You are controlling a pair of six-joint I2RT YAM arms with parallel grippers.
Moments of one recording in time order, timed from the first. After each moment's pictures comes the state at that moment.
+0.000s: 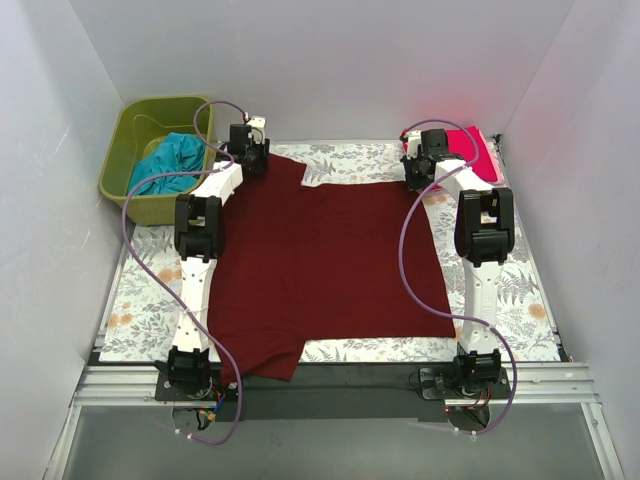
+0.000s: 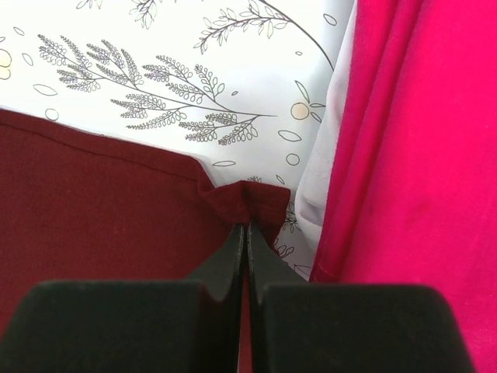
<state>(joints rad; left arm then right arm) -0.14 2.61 2.20 -0.20 0.07 0.03 0.12 2.33 1.85 -0.40 -0.17 -0.19</state>
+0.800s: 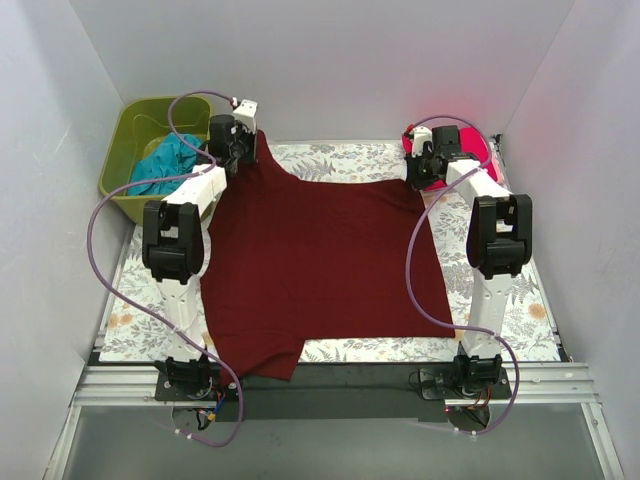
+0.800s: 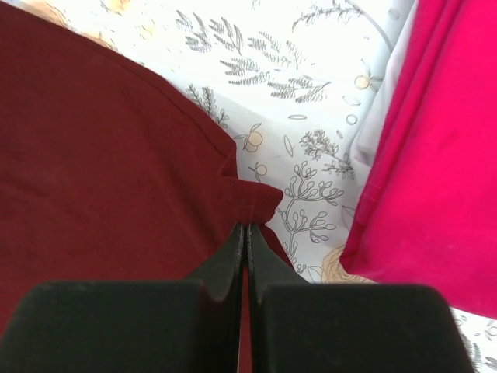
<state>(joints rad) -0.14 2.17 1.72 0.03 0.16 0.10 0.10 2.14 1.70 -0.42 -0.34 -0.21</state>
